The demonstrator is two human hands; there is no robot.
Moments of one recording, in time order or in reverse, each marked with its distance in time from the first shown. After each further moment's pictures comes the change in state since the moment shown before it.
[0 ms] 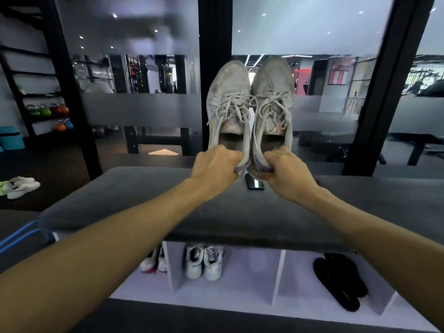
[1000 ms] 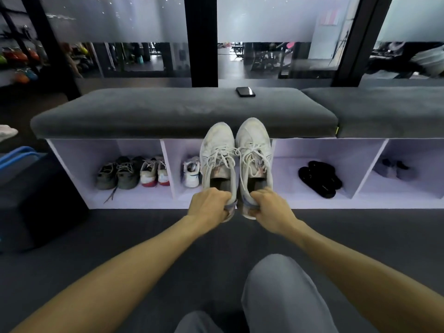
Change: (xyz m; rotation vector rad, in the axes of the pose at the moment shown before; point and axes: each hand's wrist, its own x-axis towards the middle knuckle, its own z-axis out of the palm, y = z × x) left_hand -0.342 0.078 0.188 -0.186 -0.404 -0.023; right_hand -0.363 -0.066 0.195 0.072 -0.398 0.241
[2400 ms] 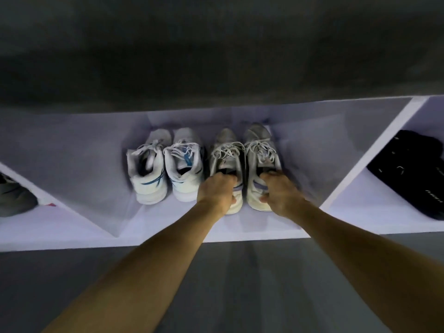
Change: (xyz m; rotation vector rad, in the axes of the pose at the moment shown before) left_hand 0.400 -0.165 0.344 -0.062 -0.302 -0.185; right_hand 0.353 0.285 0.273 -0.024 -0.296 0.376
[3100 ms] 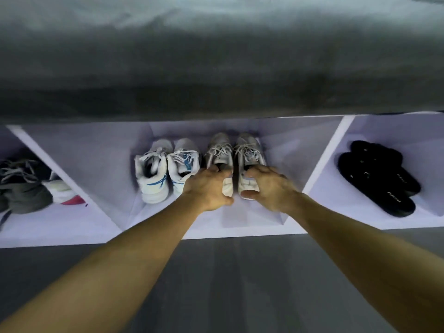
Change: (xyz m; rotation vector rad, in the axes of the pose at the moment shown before) left_hand -0.054 0.002 -0.056 -0.022 0.022 0.067; right_hand -0.067 -0.031 -0.063 -0.019 0.076 -0.198
